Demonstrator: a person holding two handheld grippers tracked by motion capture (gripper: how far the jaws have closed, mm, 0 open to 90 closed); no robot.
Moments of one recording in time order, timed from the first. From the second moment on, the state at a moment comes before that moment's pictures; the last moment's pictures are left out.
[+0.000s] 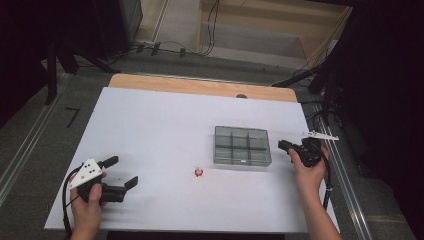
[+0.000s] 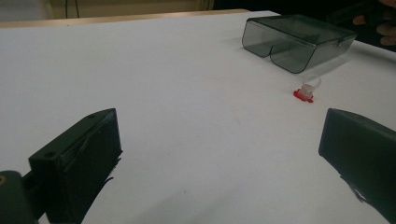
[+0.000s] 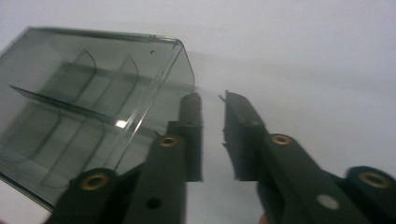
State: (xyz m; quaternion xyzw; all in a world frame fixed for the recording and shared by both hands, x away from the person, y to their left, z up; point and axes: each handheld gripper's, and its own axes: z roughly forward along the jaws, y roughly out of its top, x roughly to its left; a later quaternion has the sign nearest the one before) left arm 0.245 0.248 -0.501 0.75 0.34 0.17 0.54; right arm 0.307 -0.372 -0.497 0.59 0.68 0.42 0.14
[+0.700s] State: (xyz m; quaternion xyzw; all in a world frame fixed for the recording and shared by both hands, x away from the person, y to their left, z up) left arm 0.245 0.247 -0.501 0.75 0.34 0.17 0.54; right arm 0.307 -0.354 -0.508 0.58 0.71 0.37 0.16
